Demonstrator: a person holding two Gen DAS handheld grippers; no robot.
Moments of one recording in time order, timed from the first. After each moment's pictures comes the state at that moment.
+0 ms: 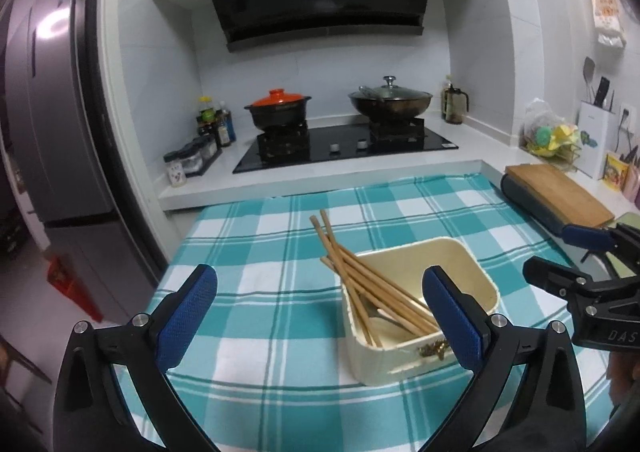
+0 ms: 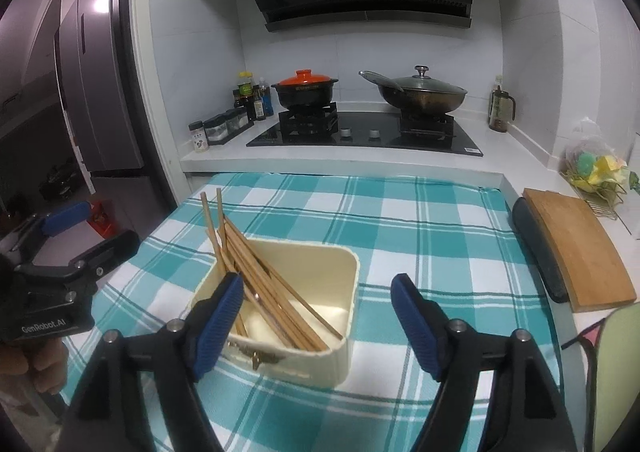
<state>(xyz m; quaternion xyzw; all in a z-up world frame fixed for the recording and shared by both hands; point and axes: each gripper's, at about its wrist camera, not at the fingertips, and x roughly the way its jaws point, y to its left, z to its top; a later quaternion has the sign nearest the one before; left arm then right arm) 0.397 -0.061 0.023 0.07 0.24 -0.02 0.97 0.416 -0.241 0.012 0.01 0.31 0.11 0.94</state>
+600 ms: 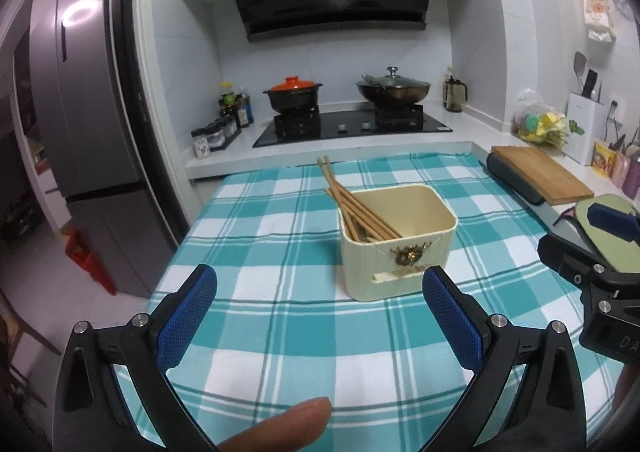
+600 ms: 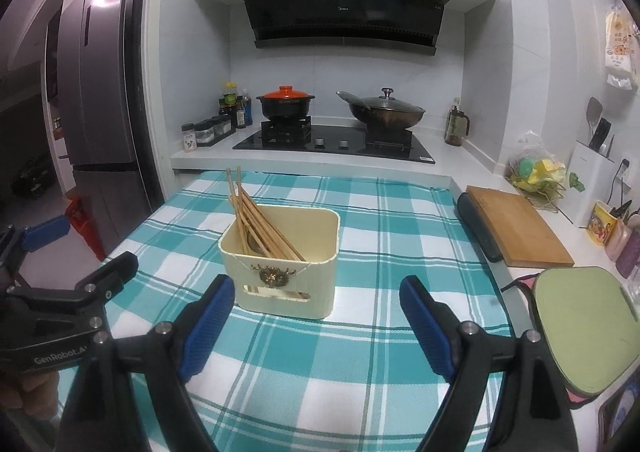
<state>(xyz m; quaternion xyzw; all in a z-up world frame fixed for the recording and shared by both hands) 0.271 -0.056 0.022 0.05 0.27 -0.01 0.96 0.274 -0.223 0.034 -0.01 0.28 0.05 0.96</state>
